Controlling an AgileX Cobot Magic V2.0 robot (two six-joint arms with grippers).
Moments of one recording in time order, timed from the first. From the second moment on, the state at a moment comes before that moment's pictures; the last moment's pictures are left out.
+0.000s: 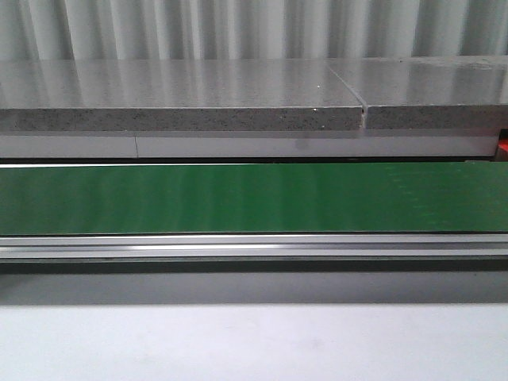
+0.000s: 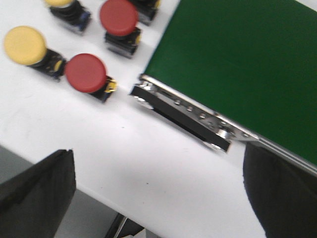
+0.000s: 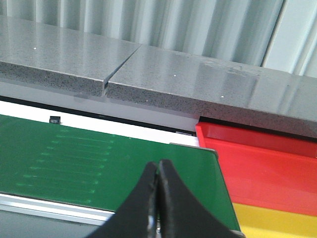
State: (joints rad) left arm 0.15 1.00 -0.83 0.09 0.98 -0.46; right arm -0.02 -0.01 0.03 -0.03 0.04 -0.08
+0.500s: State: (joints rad) left arm 0.42 1.27 -0.83 0.02 0.87 -0.41; right arm -0.02 -0.01 0.03 -0.03 0.04 -0.08
